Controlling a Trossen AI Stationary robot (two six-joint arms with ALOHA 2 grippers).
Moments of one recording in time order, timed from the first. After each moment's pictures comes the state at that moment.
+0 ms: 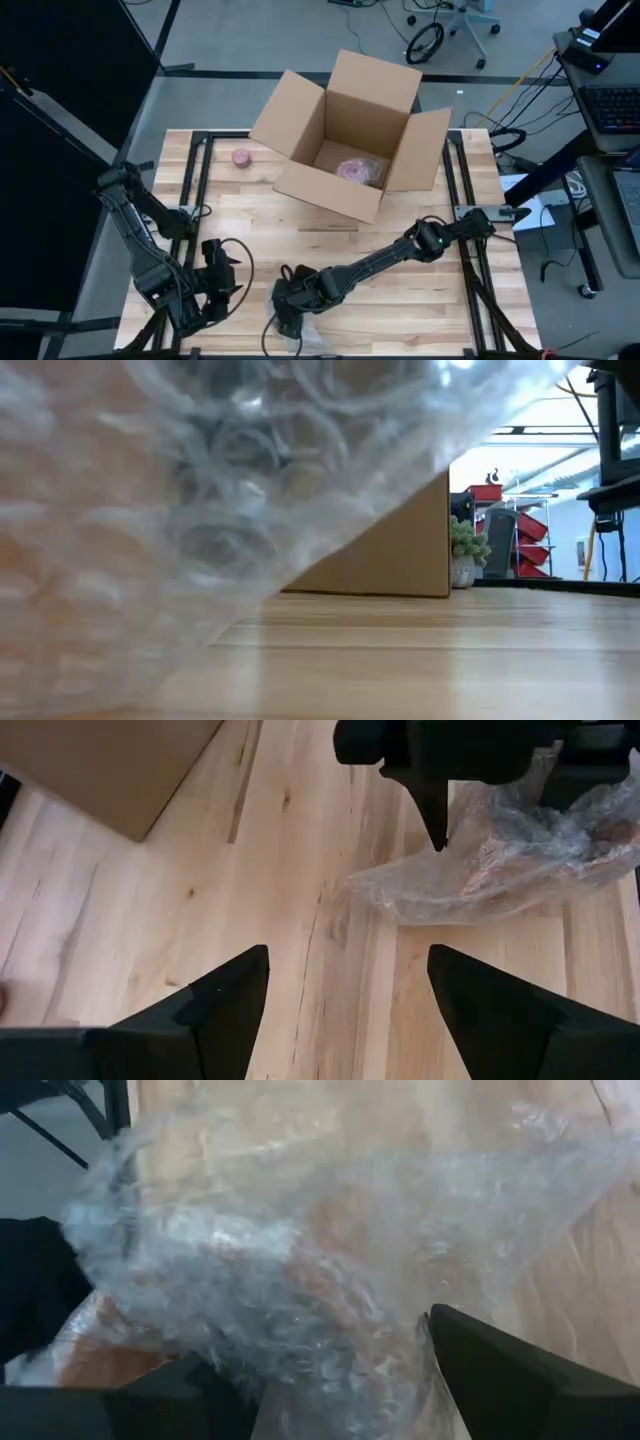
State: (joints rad) left arm -0.99 1.42 1.24 -1.24 -0.63 -1.01; right arm 0.41 2.51 2.30 -0.76 0.09 0.69
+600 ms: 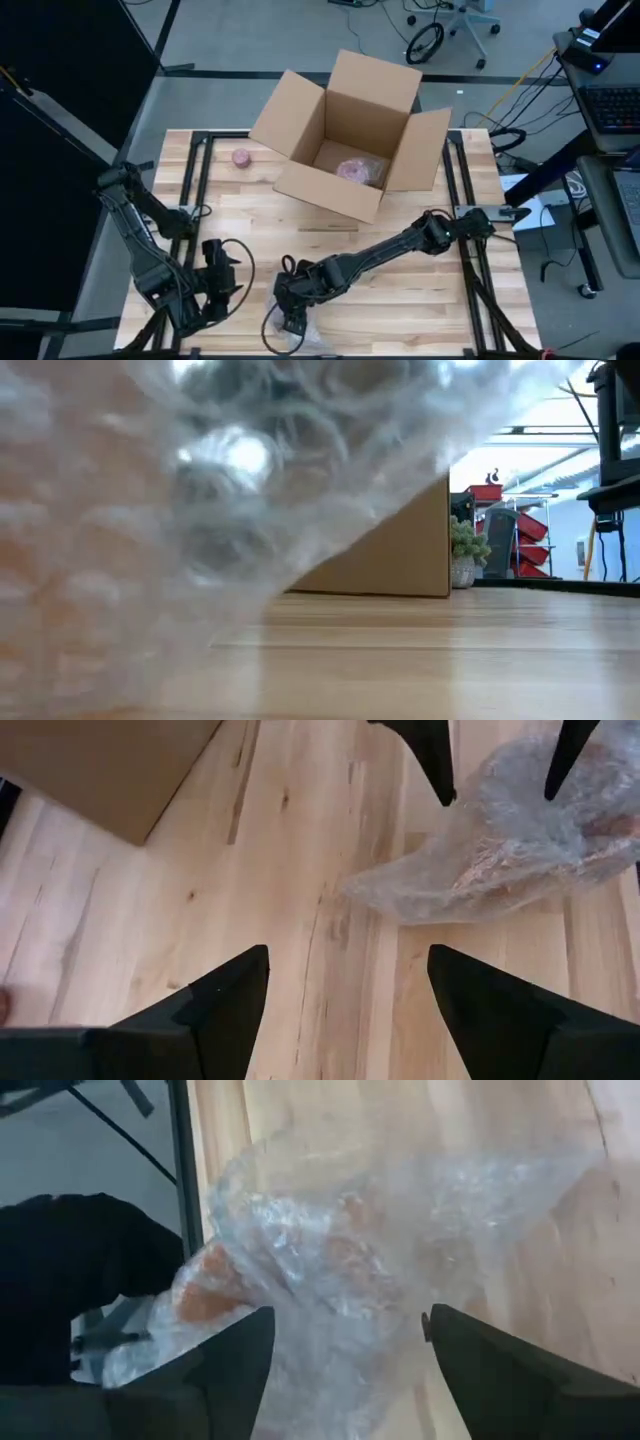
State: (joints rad) left arm -0.99 1.42 1.24 -1.24 -0.63 -0.99; right arm 0.38 2.41 2.30 -0.85 0.00 0.66
